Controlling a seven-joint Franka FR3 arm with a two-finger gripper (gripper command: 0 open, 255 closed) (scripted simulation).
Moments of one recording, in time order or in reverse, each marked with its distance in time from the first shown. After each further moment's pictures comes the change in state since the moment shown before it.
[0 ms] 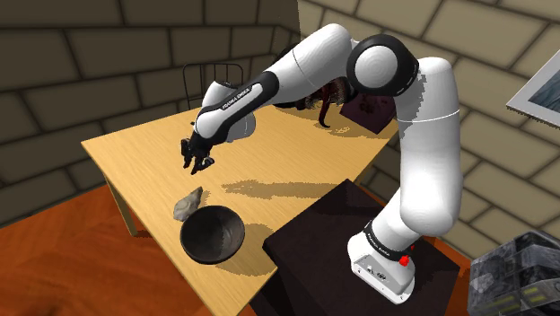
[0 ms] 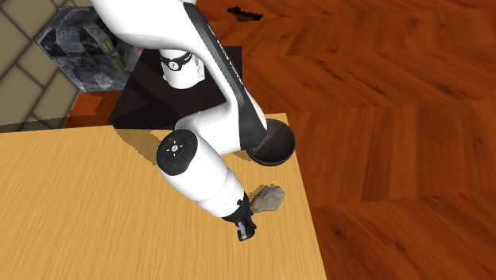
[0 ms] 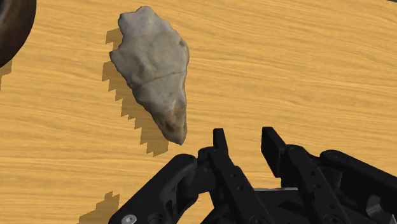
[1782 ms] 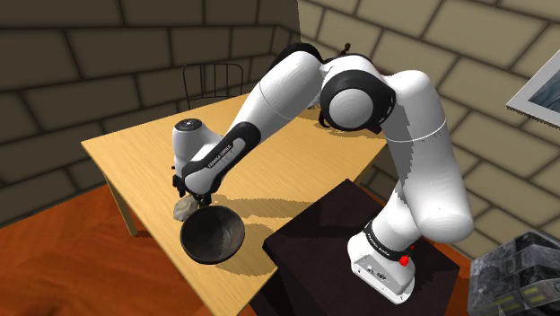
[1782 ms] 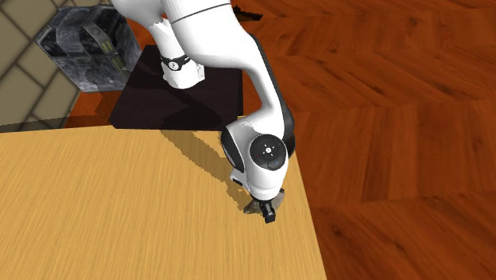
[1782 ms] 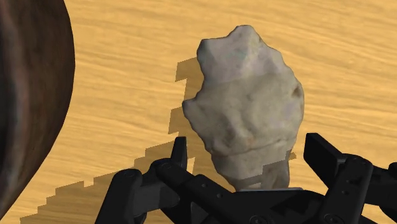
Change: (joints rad) arm 0.392 0.131 -0.259 0.068 -0.253 -0.116 0.388
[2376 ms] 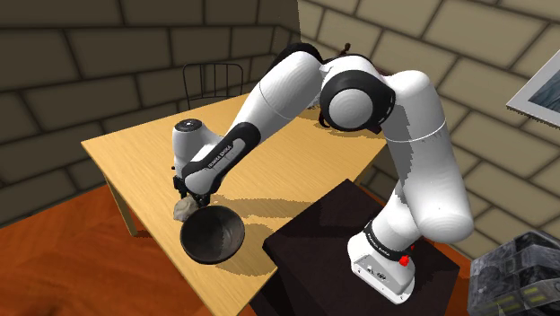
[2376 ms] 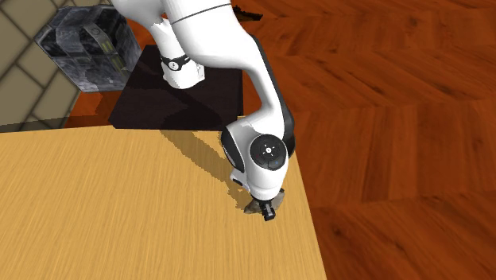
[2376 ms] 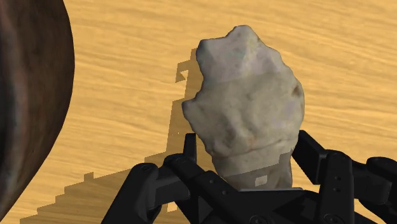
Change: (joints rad) arm 0.001 0.002 0.000 0.000 0.000 0.001 0.001
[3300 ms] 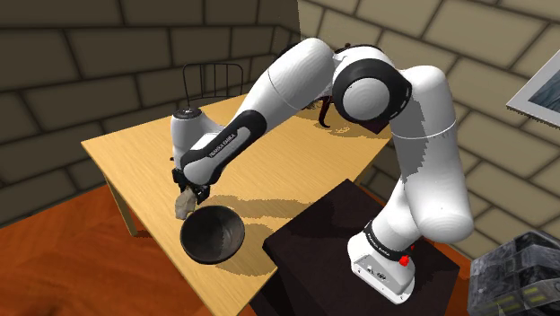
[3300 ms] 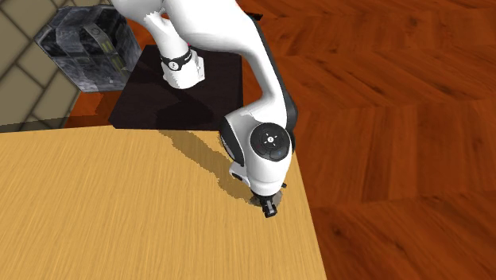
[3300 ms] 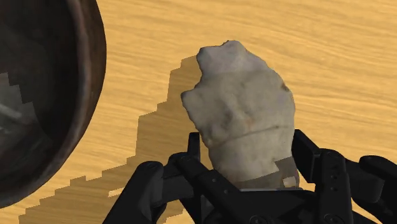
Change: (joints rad) arm -0.003 -0.082 0.003 -0.028 0.003 -0.054 -0.001
